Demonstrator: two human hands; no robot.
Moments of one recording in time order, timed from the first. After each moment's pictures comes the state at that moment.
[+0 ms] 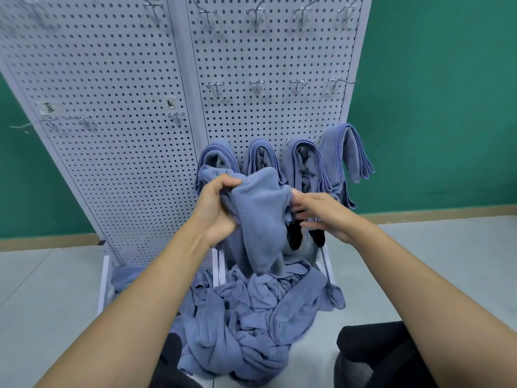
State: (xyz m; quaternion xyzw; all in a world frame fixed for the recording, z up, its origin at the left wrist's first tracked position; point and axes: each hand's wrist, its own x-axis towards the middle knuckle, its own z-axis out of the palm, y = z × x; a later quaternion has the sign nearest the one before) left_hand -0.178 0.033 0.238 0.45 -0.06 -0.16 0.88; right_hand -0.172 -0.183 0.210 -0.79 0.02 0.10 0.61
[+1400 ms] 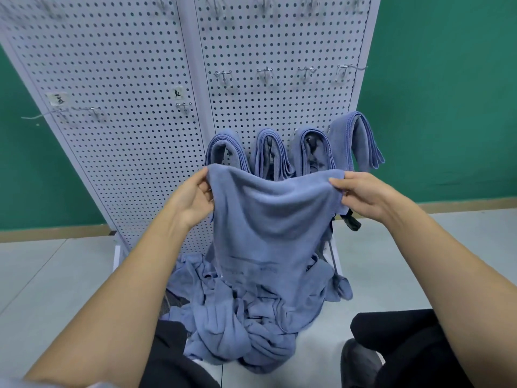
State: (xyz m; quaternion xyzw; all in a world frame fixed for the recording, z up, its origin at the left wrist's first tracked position) left_hand -0.149 0.088 0.220 0.51 0.07 -0.07 0.85; right_hand -0.166 -0.221 0.222 -0.65 0.05 0.04 0.76
